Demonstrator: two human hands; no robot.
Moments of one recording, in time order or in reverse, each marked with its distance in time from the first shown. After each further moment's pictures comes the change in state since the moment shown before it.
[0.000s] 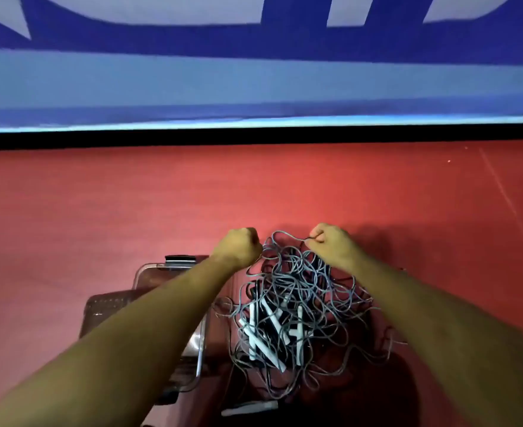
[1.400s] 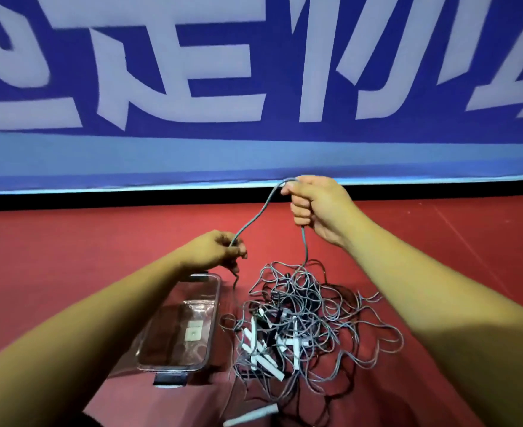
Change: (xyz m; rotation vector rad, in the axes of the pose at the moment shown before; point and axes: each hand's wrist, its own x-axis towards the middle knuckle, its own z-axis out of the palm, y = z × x) left_hand -0.208 -0.001 -0.042 -0.507 0.018 0.309; right_hand -0.216 -0.107 -0.061 0.991 -0.118 -0.470
